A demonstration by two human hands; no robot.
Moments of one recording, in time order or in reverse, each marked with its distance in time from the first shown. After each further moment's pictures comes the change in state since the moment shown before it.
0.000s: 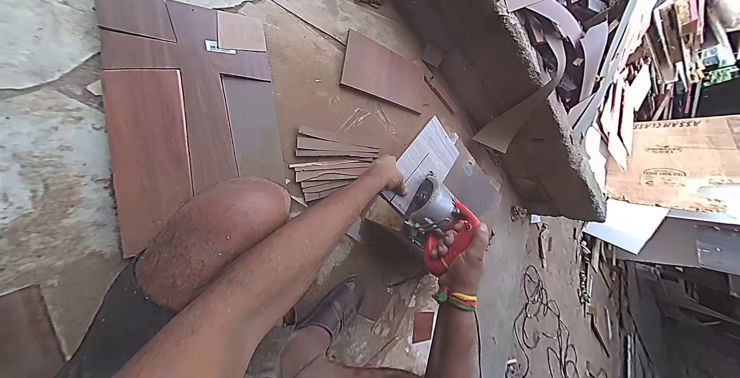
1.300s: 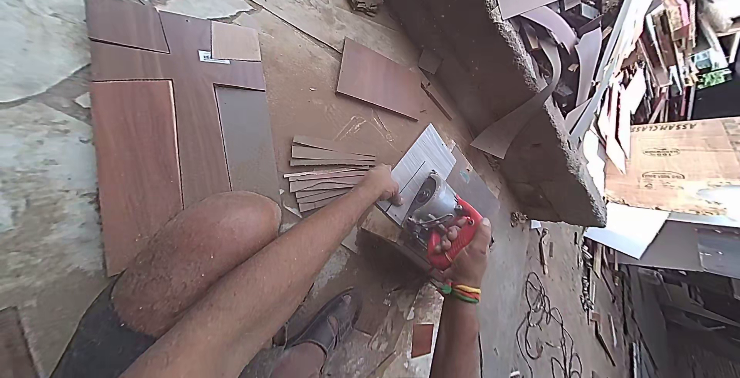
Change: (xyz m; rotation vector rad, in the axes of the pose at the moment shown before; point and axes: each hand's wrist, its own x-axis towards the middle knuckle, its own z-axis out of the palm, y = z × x) left_hand 0.007 -0.004 0.002 0.001 -0.003 -0.013; right_hand 0.031 -0.010 0.008 -0.003 -0.007 -0.009
